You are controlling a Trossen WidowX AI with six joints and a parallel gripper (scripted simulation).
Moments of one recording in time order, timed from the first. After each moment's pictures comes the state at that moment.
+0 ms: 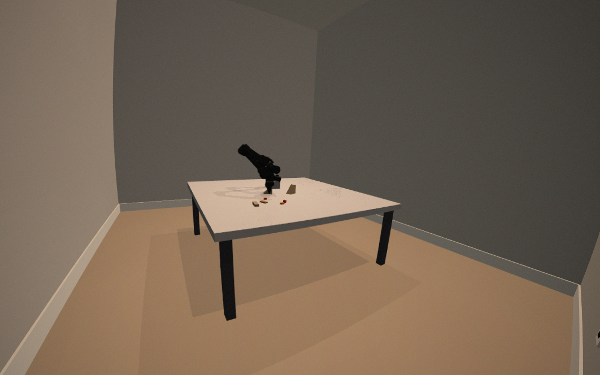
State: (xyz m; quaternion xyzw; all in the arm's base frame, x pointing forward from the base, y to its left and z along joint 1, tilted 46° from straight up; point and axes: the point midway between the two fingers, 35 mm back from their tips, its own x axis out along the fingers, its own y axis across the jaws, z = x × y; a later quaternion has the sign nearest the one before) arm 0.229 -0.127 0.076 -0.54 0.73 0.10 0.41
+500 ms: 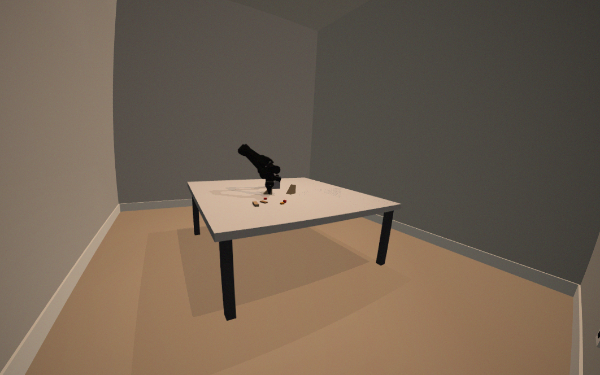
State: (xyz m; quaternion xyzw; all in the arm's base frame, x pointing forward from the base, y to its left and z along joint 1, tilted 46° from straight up) arm 0.229 -0.127 0.076 -0.54 0.73 0.10 0.41
